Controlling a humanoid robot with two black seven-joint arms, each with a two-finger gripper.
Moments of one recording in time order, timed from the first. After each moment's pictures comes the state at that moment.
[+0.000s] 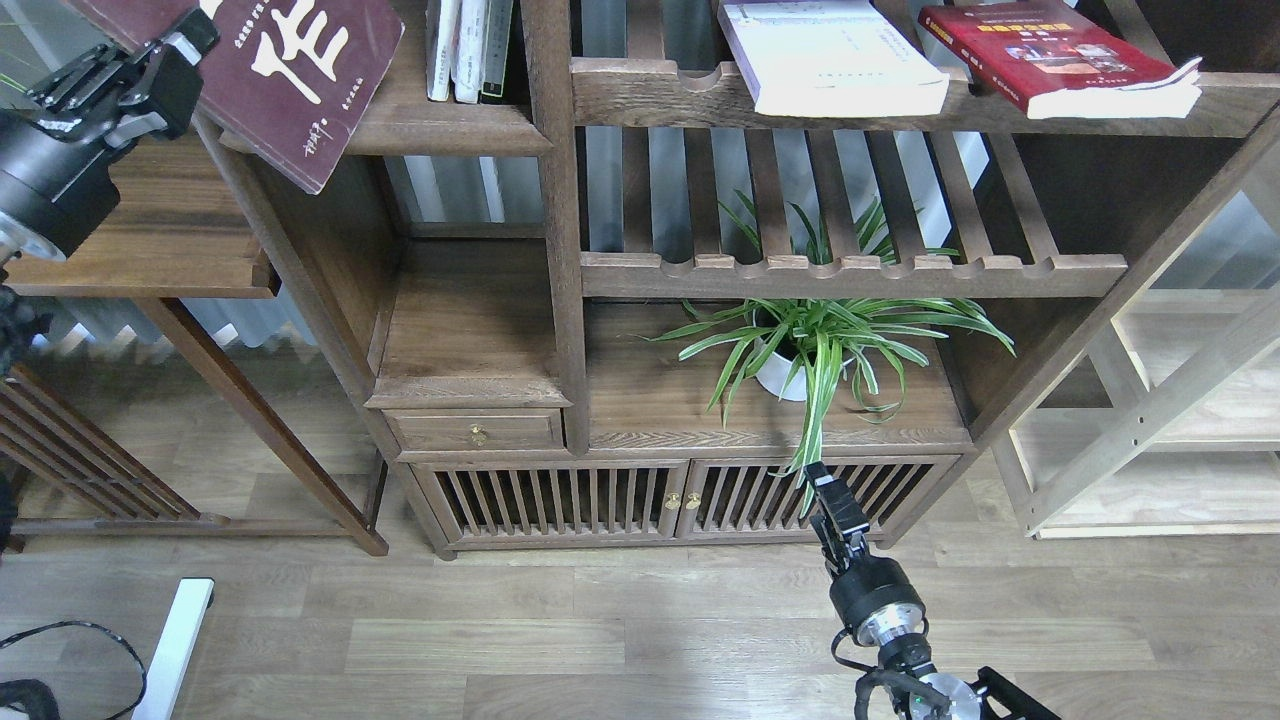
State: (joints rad) left arm -0.44 0.25 -1.74 -1.51 0.62 -0.33 0.49; right arm 0.06 0.01 1.05 0.65 0.15 0.58 0.18
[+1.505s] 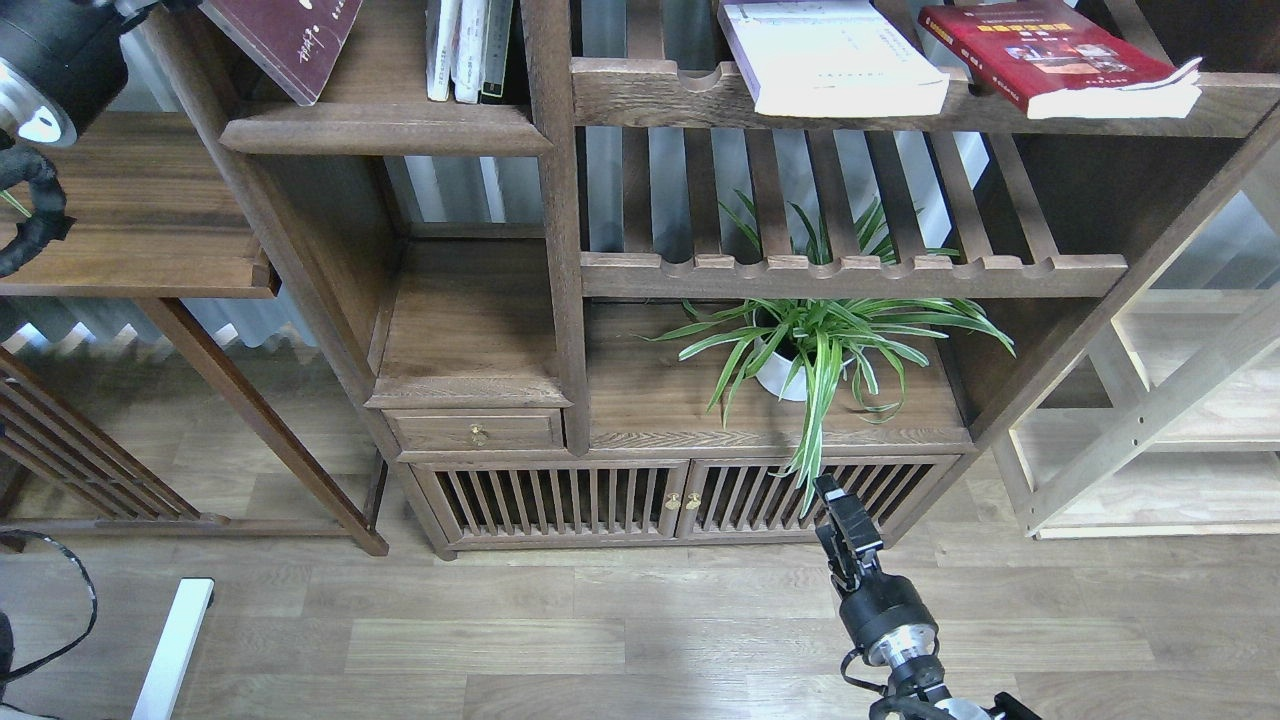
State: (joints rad) left arm -0.63 0.38 -1.52 -1.55 0.61 0.07 0.49; right arm -0.02 -0.03 1.05 0.78 0.16 0.58 0.17
